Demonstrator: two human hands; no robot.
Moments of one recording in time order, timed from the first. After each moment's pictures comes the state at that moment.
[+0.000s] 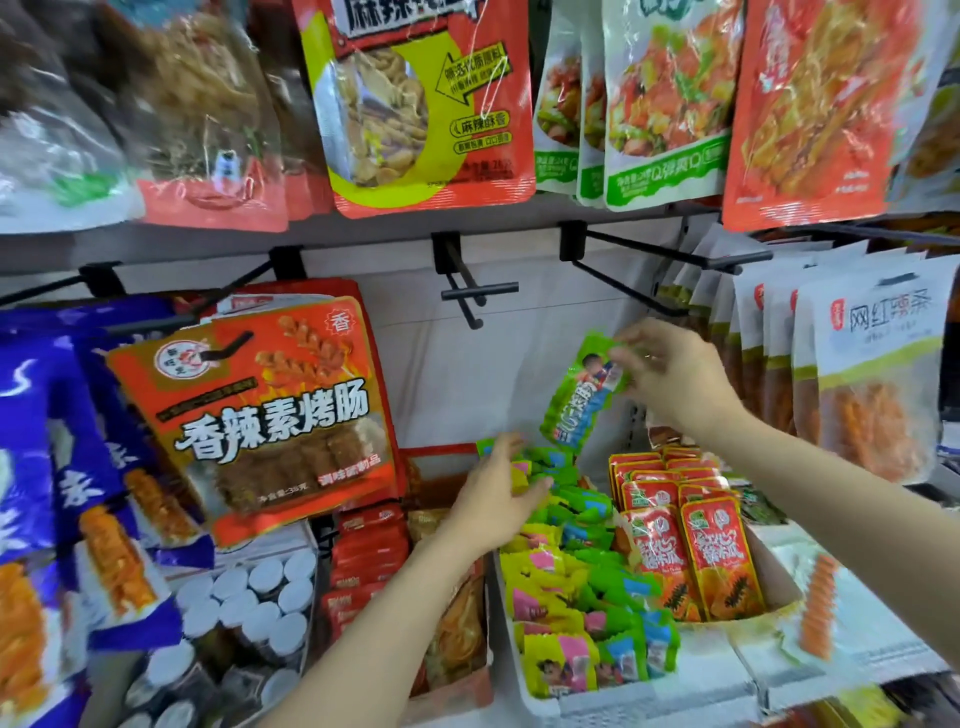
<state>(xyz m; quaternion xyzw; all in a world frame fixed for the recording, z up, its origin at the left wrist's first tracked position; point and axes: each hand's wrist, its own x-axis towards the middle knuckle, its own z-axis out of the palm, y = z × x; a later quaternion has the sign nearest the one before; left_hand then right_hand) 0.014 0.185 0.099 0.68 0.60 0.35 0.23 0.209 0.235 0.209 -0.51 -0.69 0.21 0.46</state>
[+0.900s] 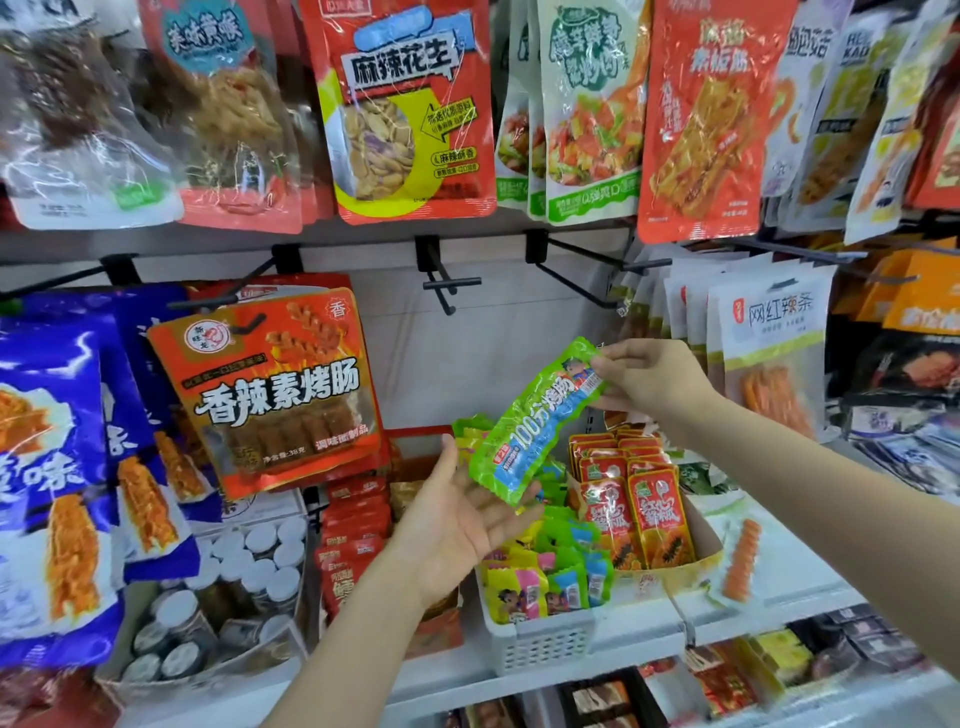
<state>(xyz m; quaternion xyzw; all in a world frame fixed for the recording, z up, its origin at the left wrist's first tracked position) 0.028 0.088 0.133 0.17 0.29 0.55 0.76 0.229 0.171 0.234 -0.51 -0.56 0.45 0.47</state>
